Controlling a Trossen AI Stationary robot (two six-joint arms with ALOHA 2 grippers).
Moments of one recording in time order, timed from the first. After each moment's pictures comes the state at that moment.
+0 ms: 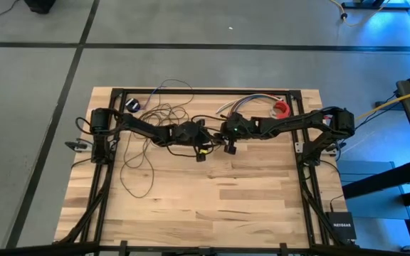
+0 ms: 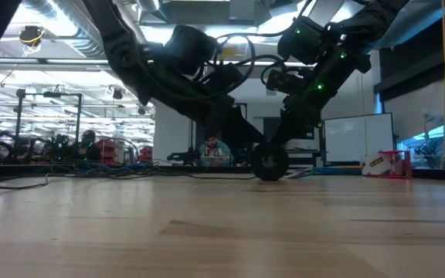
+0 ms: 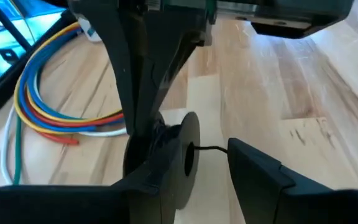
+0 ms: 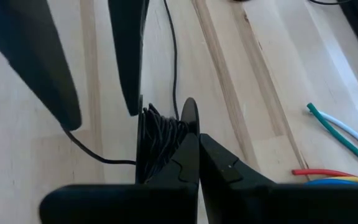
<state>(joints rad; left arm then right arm) 0.15 1.91 0.91 0.56 -0.01 0.20 -0.20 1.60 0.81 -0.04 0.11 -0.10</state>
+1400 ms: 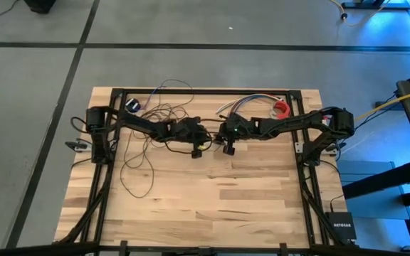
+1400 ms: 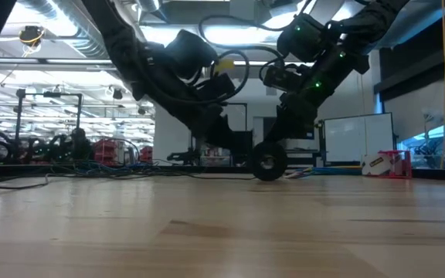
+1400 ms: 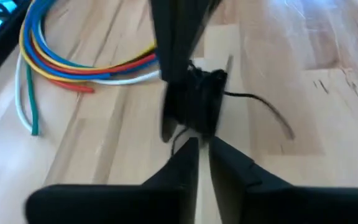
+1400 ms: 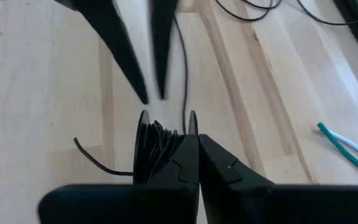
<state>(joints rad) 0.20 1.85 0.91 0.37 -0.01 0.20 -0.20 1.60 0.81 0.01 0.09 -0.11</state>
